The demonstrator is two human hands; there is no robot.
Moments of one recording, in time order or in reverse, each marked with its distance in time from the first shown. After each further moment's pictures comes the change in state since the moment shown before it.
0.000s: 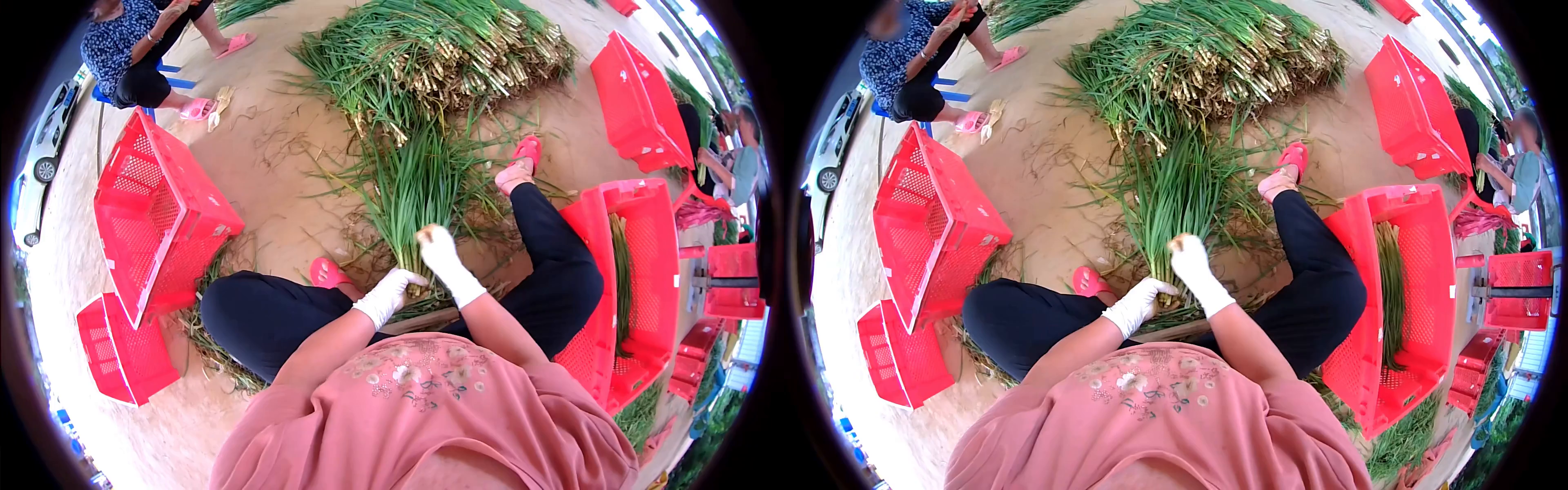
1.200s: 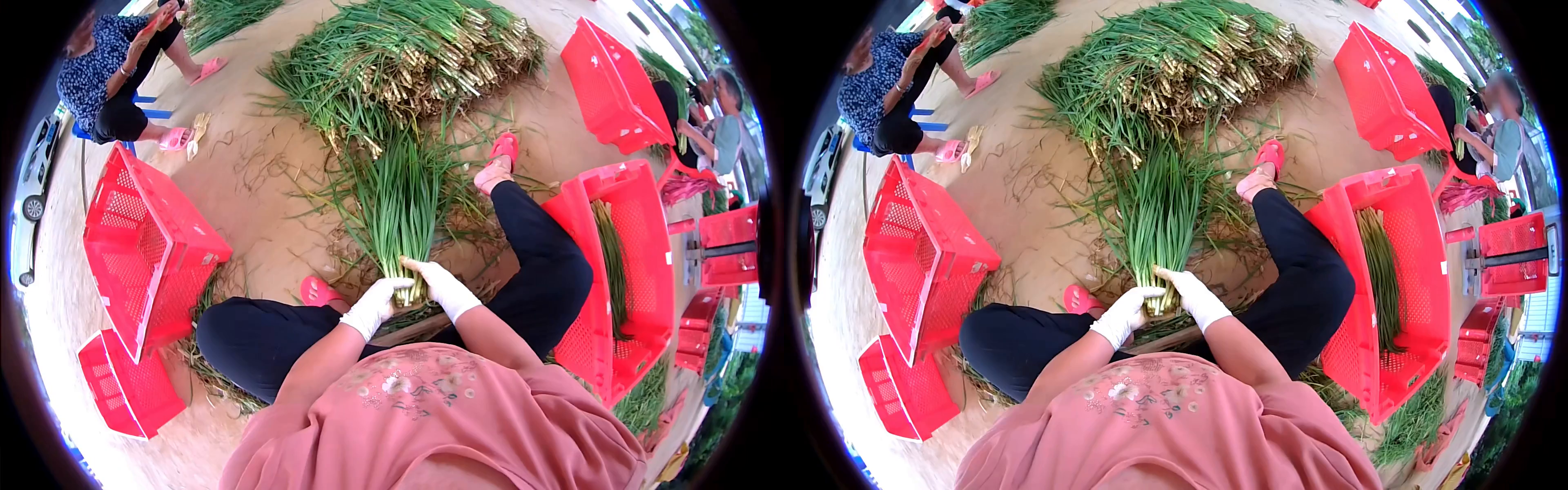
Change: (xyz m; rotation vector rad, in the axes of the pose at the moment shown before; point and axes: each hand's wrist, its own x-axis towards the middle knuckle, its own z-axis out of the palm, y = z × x) left_hand 0.009 0.004 -0.007 -0.063 -0.063 -0.091; right_hand -0.027 0.008 -0.013 1.060 -0.301 1.032
